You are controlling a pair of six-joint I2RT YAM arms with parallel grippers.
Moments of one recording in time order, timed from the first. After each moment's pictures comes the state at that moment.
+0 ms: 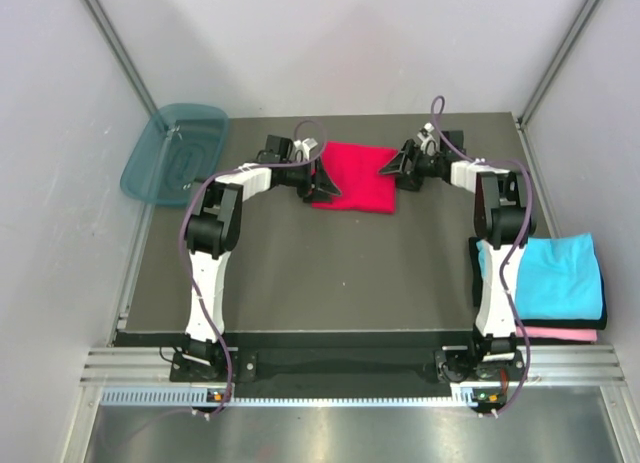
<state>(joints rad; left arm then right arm) -0.27 2.30 1.64 -0.18 0.96 -0.54 0.07 2.29 1.56 -0.03 -0.88 0.60</state>
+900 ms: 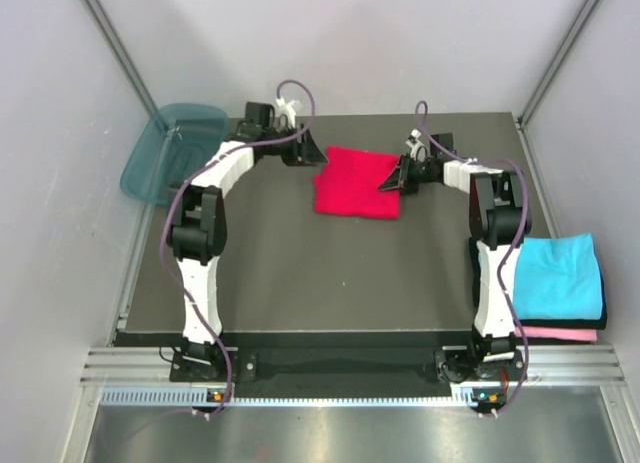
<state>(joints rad) -0.24 2.20 1.80 -0.32 0.86 -0.33 0.11 2.31 1.57 -0.12 -0.84 0.47</state>
